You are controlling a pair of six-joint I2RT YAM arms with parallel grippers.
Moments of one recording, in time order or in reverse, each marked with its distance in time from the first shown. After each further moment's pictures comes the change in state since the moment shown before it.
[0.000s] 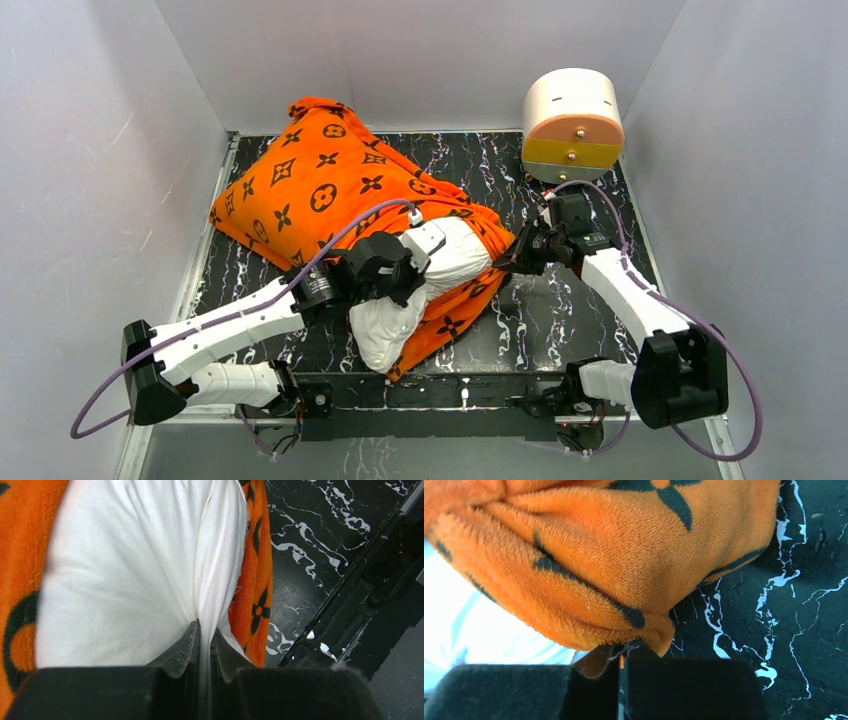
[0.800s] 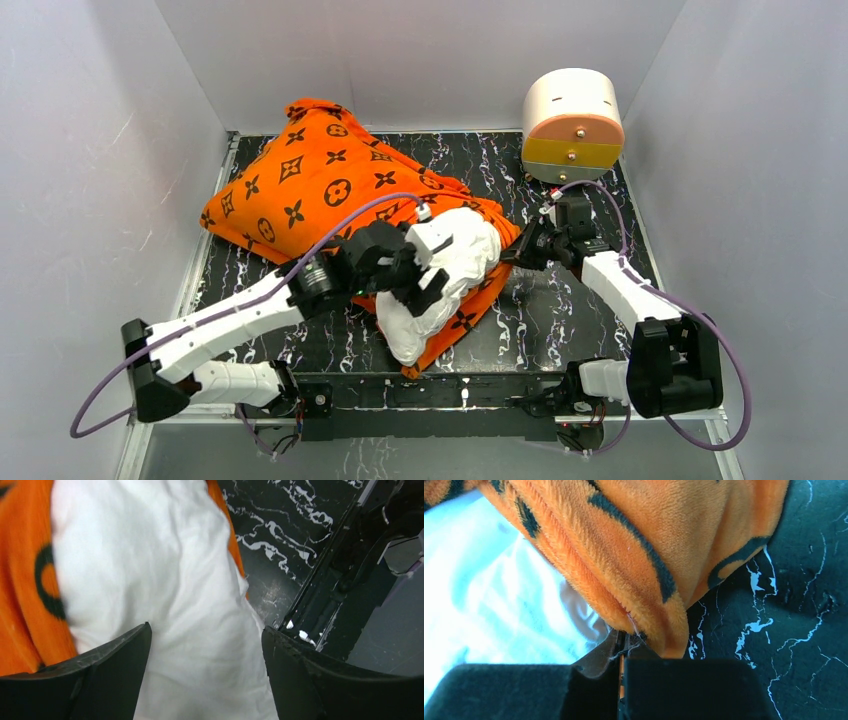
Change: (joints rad) left arm 0.002 -0.011 0.054 -0.059 0.103 0.031; right arm -0.053 0.063 -0.068 0.188 -0.024 -0.013
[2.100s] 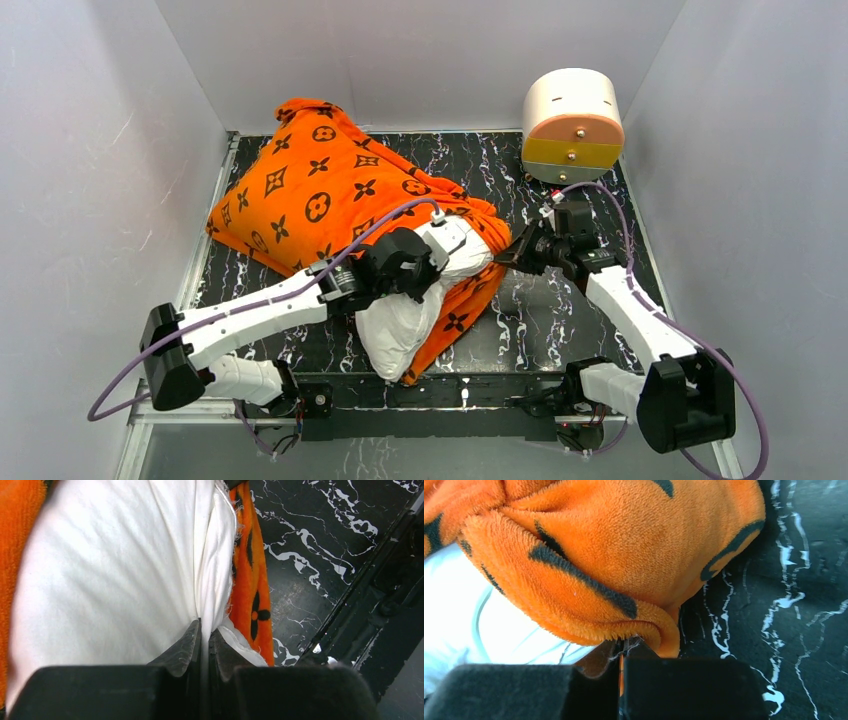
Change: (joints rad) left arm -0.015 0.163 -0.013 0.146 -0.098 0.019; right arm 0.058 -0.175 -0.032 -0.053 0.097 0.074
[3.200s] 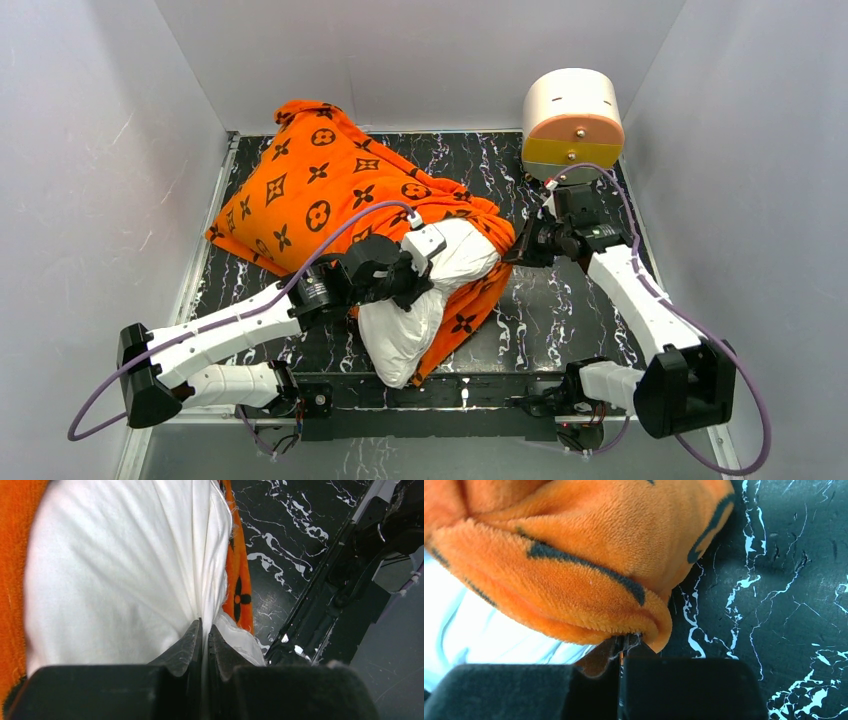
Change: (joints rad) left arm 0.008 -0.185 -0.091 0.017 0.084 -0.067; right arm 0.002 0.068 0.219 -0.294 0.010 -0.221
